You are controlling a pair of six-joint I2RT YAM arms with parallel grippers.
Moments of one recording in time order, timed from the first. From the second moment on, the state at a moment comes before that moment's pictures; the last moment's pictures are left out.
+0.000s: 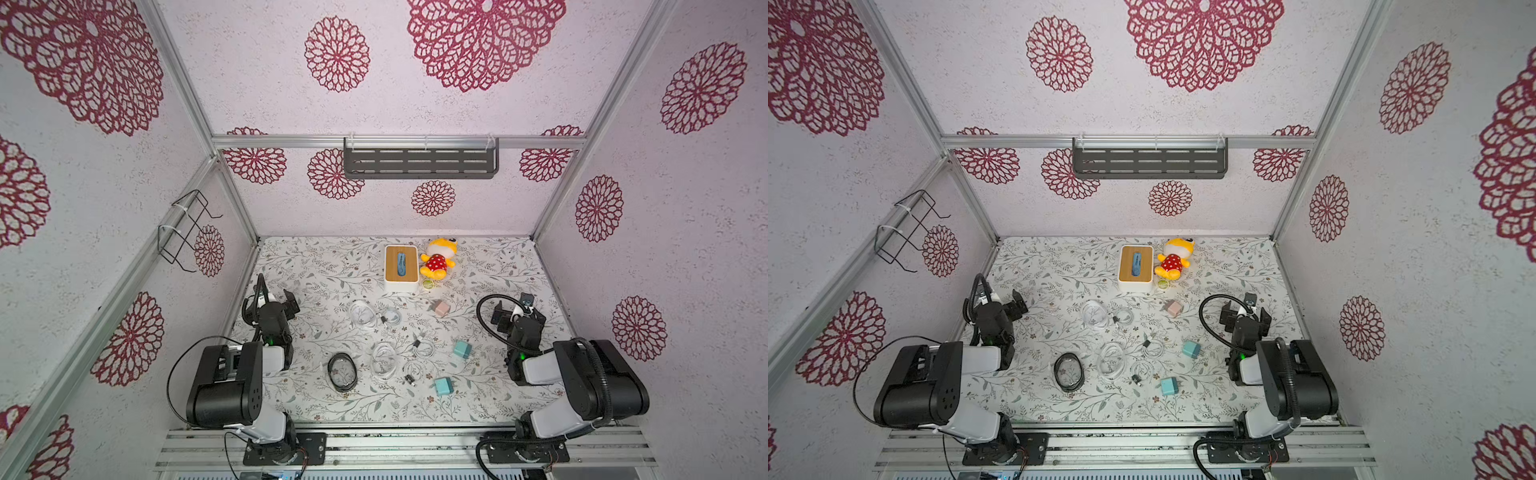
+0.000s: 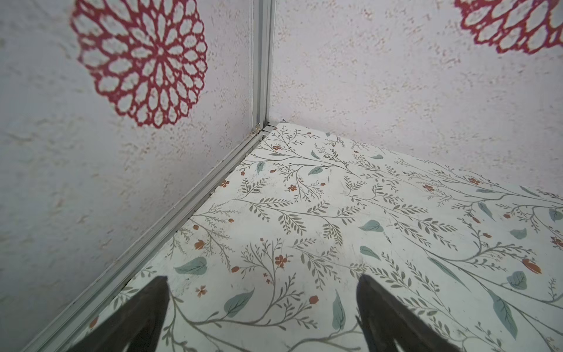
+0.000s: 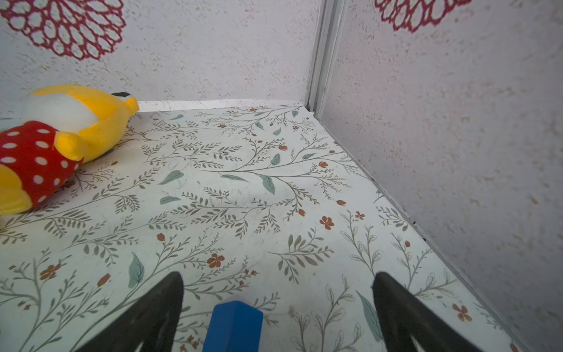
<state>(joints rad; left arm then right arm) 0.10 1.55 0.39 0.90 -0.38 -0.11 0.06 1.54 0.23 1.08 0.36 0.03</state>
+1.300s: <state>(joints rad) 0.02 1.34 0.58 0.48 -0.45 -0.16 0.08 0.98 0.47 0.31 0.51 0.40</state>
